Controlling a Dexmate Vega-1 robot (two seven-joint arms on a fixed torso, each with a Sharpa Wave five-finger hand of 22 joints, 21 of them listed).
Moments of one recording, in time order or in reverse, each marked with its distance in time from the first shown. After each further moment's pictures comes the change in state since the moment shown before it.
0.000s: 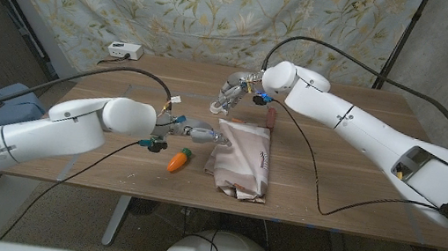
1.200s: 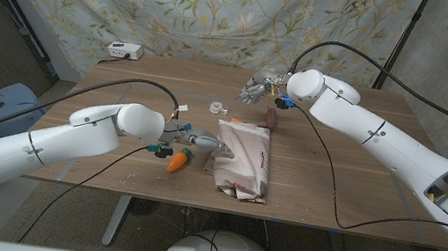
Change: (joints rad) left arm -0.050 -0.068 0.077 0.104 0.023 -0.019 -0.076; left_hand 0.000 0.000 0.004 0.004 0.000 0.000 0.000 0.000 0.000 0.000 0.000 0.000 0.000 0.000 0.000 0.000 0.002 0.000 0.000 0.000 0.000; right arm -0.125 -0.167 0.118 -0.206 0.028 -0.094 -0.132; right_hand -0.110 0.031 -0.040 0.041 -0.012 -0.100 0.032 -0.082 -0.061 -0.172 0.035 -0.165 -0.090 -0.134 0.052 -0.077 -0.053 -0.042 0.005 -0.003 0.000
